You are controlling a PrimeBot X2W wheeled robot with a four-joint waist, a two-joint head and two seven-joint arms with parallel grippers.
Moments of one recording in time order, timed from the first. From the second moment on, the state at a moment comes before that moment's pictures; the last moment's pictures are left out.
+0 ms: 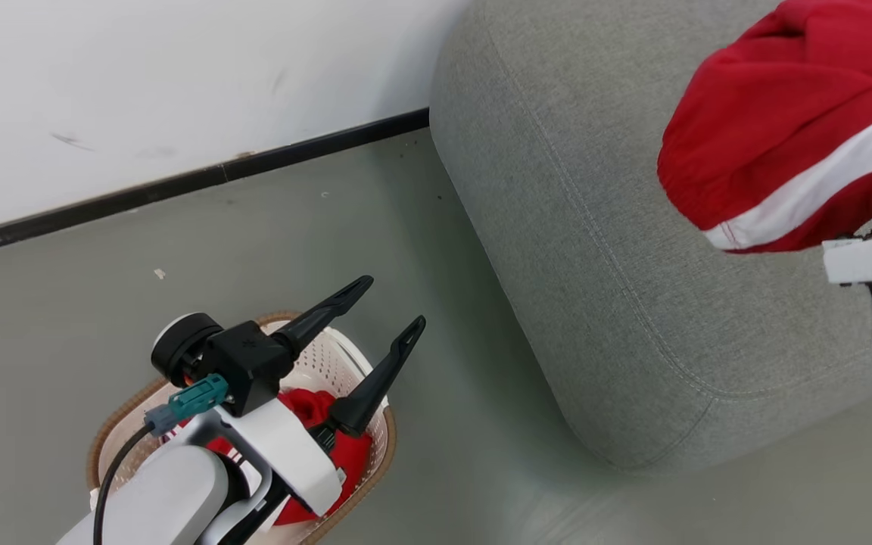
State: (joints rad) left arm -0.46 0.41 -0.72 -0.12 -0.63 -0.03 -0.05; right arm -0.46 -0.20 -0.09 0.03 0.19 0.12 -0.26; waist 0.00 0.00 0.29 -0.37
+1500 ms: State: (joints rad) left arm -0.57 0.52 -0.70 -0.37 -0.56 -0.03 0.08; right arm -0.76 -0.21 -0.37 0.37 0.22 0.12 -0.26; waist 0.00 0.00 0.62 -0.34
